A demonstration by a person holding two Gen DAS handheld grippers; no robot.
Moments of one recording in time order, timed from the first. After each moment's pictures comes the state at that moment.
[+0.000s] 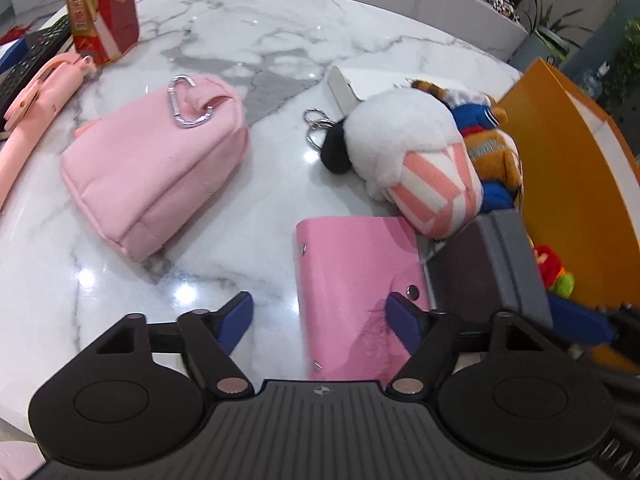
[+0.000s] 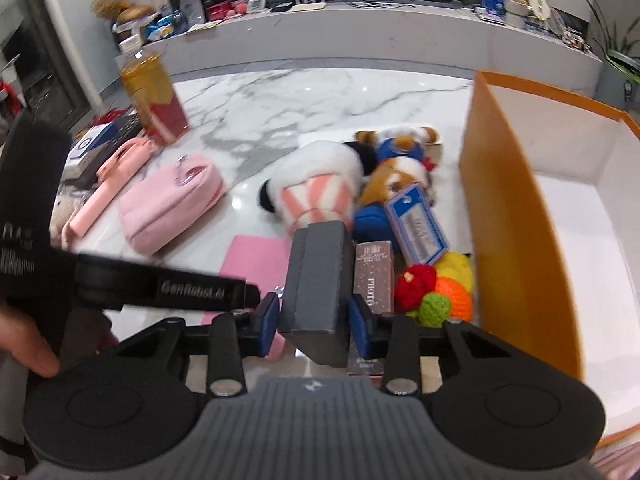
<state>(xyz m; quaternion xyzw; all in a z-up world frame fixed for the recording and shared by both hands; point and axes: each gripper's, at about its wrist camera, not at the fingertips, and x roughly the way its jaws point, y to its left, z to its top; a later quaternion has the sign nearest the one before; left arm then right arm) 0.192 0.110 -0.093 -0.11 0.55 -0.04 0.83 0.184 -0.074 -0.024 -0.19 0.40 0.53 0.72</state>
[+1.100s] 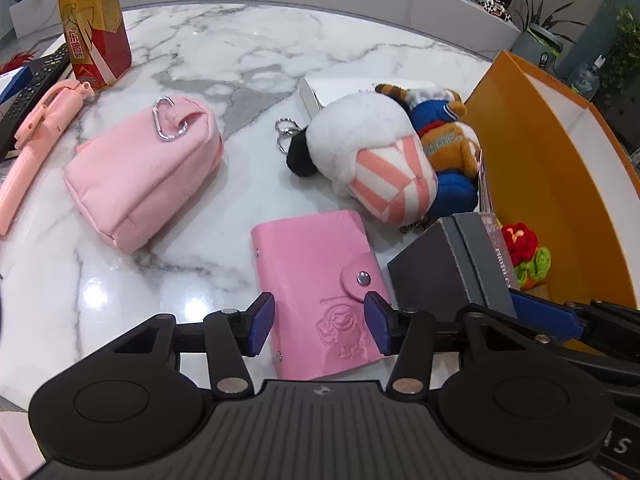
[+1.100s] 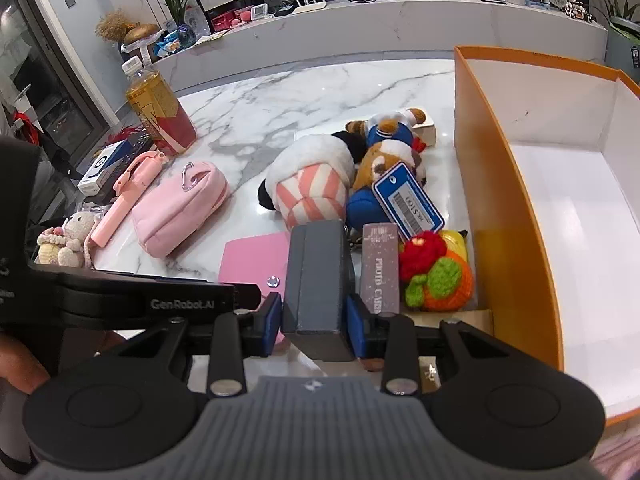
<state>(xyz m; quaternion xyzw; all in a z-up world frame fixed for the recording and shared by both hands) 0.176 0.082 -0.079 -0.09 0.53 -0.02 0.84 0.202 -0.093 -0.028 -0.14 0.43 0.55 0.70</state>
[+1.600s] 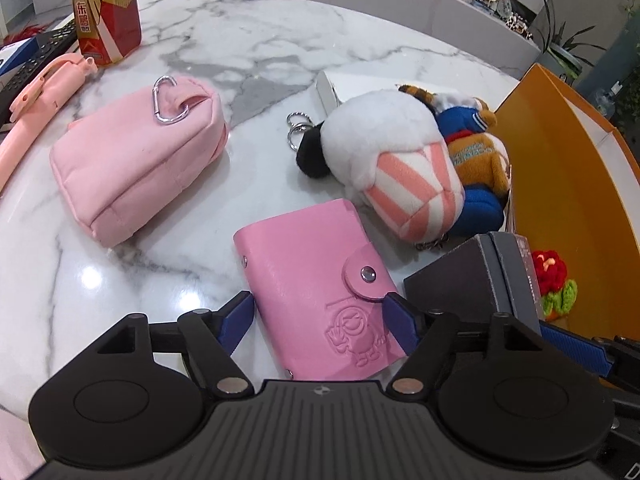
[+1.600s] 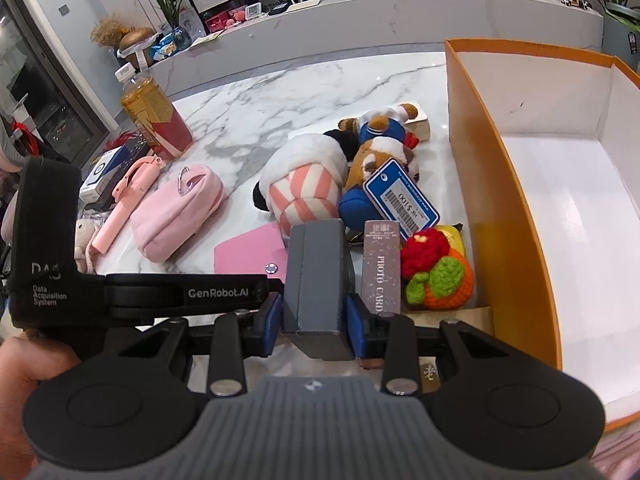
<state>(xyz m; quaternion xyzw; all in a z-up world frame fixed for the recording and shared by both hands) 0.186 0.086 -0.095 -0.17 0.51 0.08 0.84 0.211 -0.094 -0.029 -0.13 0.44 0.55 0.70</state>
